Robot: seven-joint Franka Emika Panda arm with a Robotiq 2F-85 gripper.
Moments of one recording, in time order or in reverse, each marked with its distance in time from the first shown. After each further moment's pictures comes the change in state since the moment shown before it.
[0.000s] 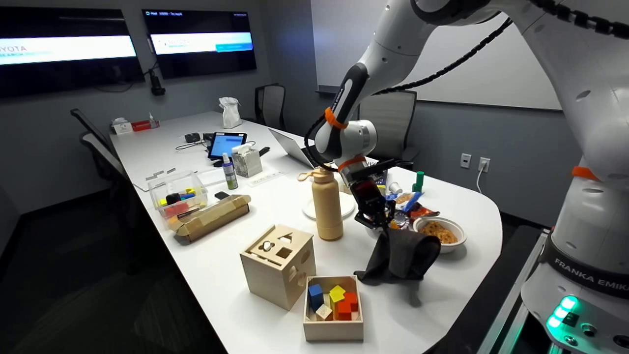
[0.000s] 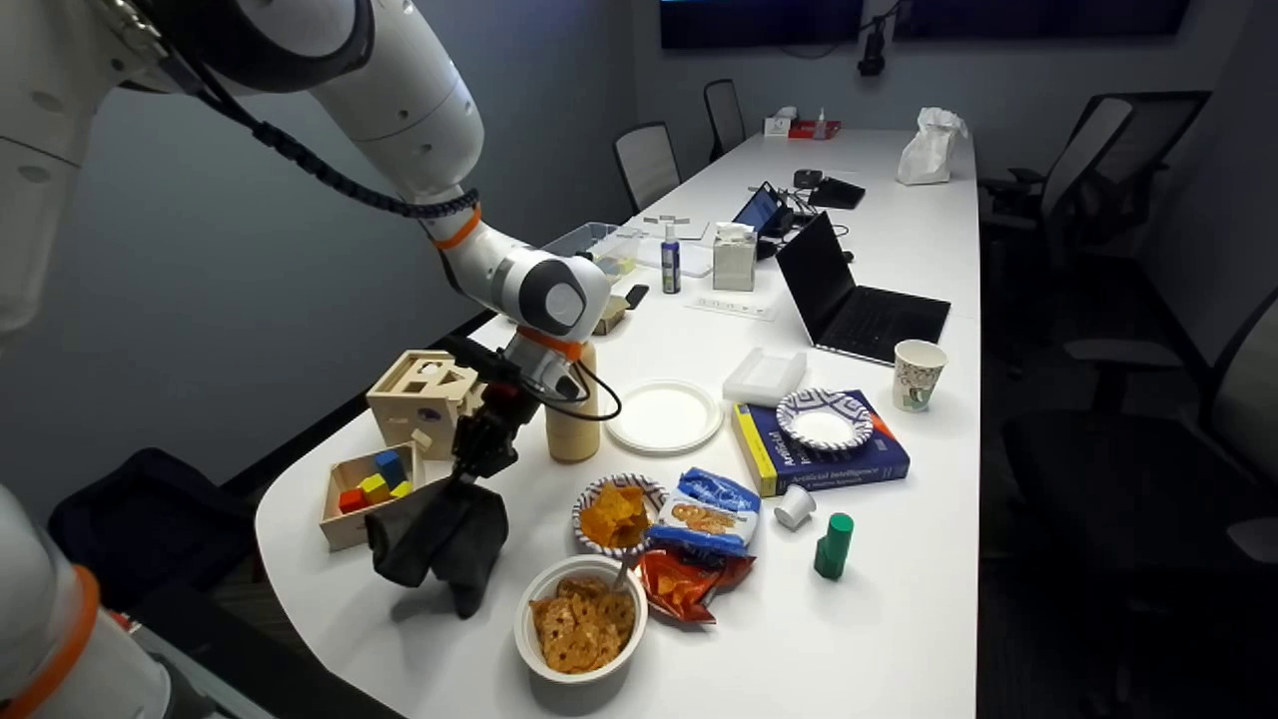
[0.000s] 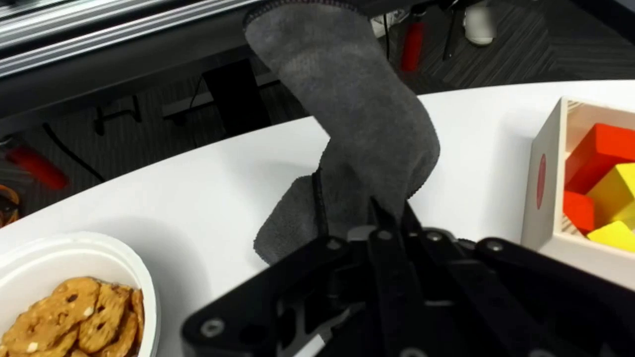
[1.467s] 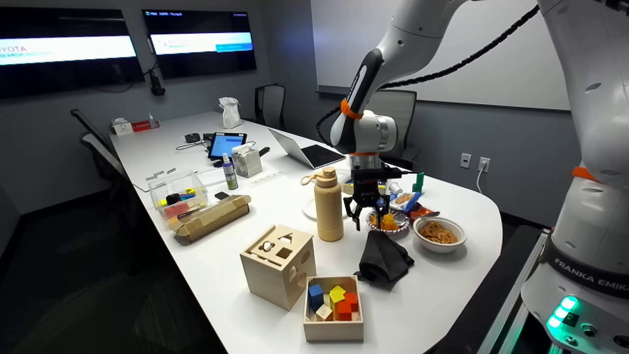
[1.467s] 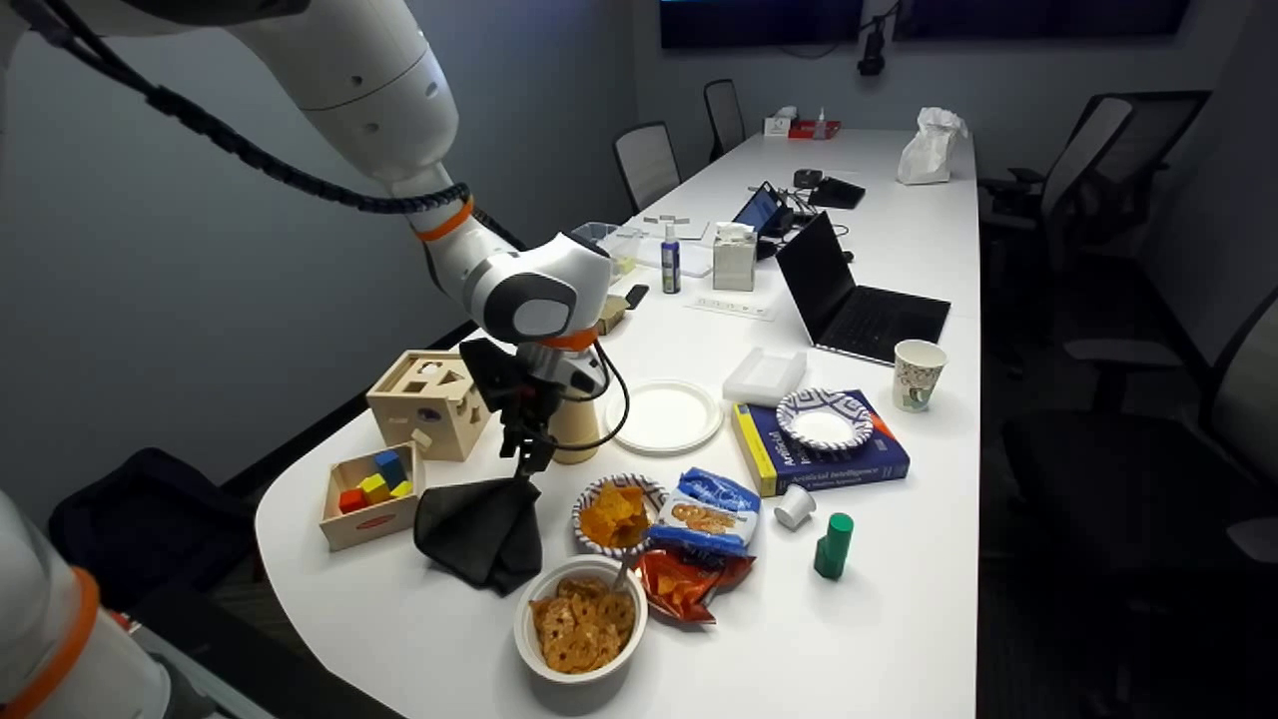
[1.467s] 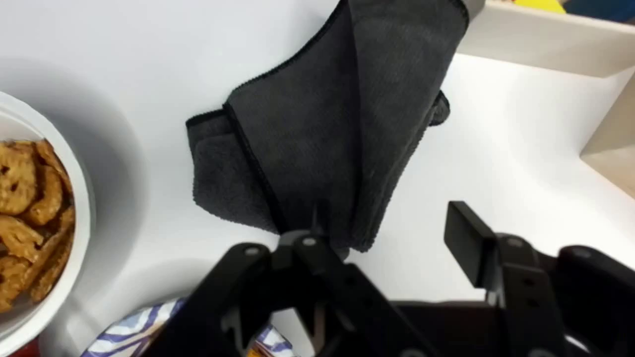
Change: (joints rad) arm -0.029 -0.143 -0.004 -0.223 0.168 0.598 -0.039
